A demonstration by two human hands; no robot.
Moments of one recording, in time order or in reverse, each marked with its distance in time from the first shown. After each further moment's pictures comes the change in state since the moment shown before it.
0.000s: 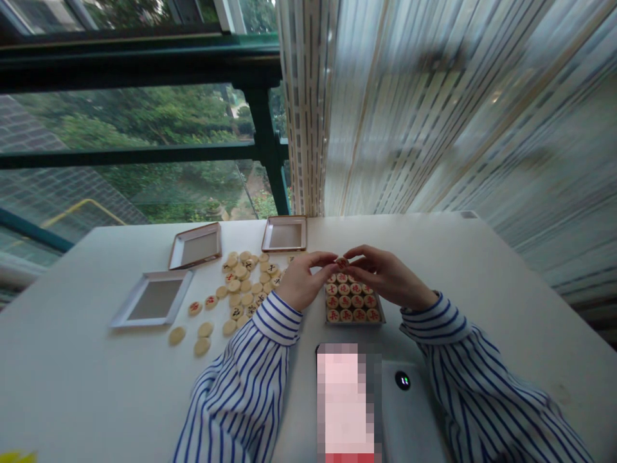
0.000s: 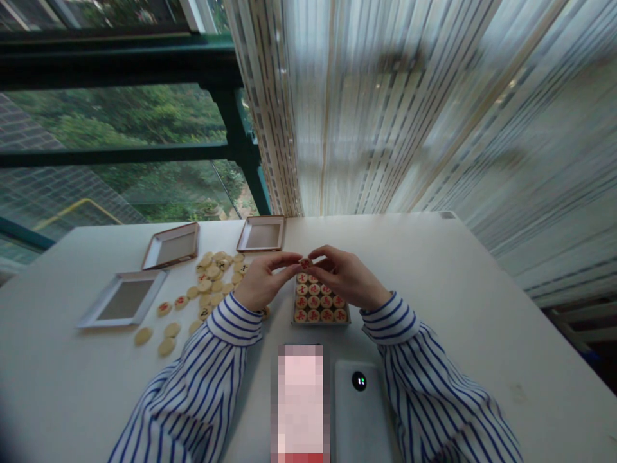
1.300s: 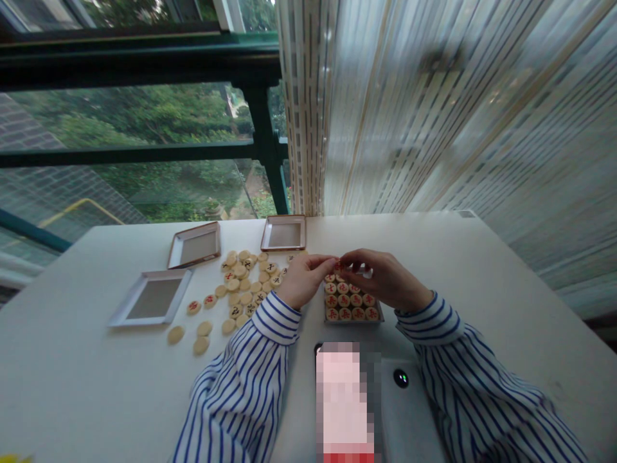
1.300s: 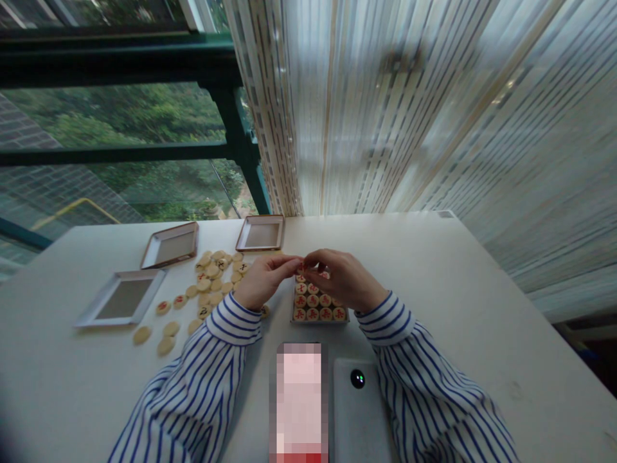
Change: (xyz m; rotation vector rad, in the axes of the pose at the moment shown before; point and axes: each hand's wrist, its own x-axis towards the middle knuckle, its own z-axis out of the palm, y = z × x) left_hand 0.003 0.003 0.006 -0.323 -0.054 -0.256; right_hand 0.000 -0.002 0.000 -0.463 0.077 -0.275
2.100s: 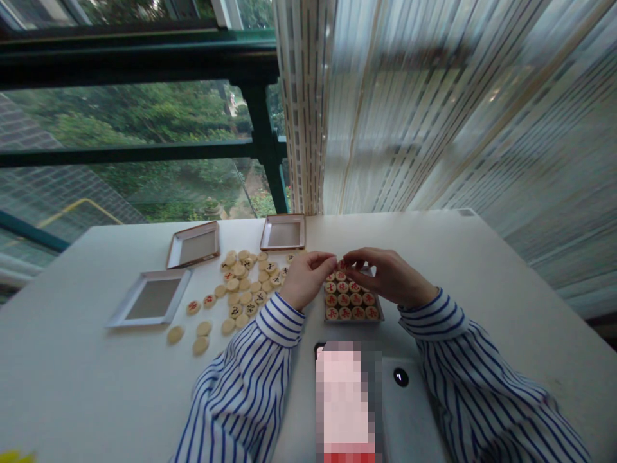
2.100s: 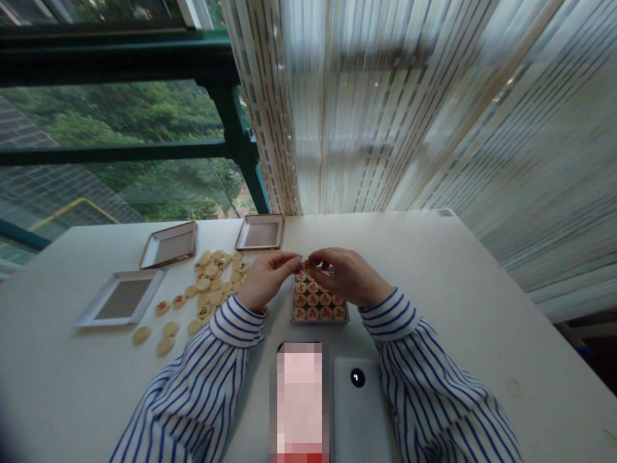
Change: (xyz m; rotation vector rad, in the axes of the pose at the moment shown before) left_hand 0.001 -0.004 0.005 0.017 0.118 -0.002; right_hand -0.001 0.006 -0.006 -0.058 -0.013 -0.037
